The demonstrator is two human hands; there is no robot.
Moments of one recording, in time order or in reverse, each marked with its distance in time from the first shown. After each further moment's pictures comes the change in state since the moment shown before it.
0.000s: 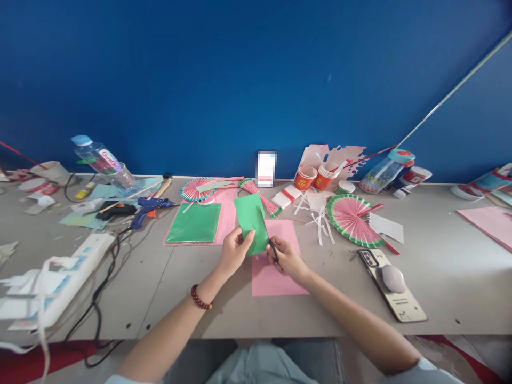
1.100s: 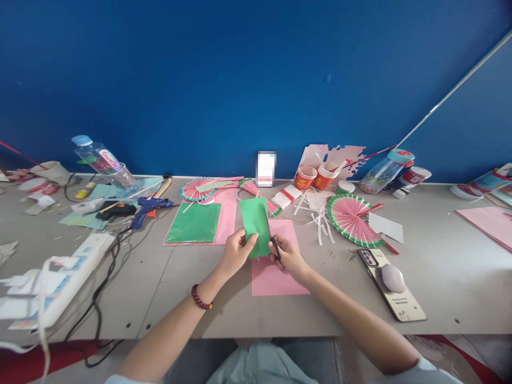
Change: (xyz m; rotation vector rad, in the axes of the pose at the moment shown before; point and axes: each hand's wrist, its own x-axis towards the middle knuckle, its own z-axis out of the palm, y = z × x) left_hand -0.002 -0.001 -0.001 0.095 -0.098 0.025; right_hand 0.001 0.000 -0.003 0.045 0.017 0.013
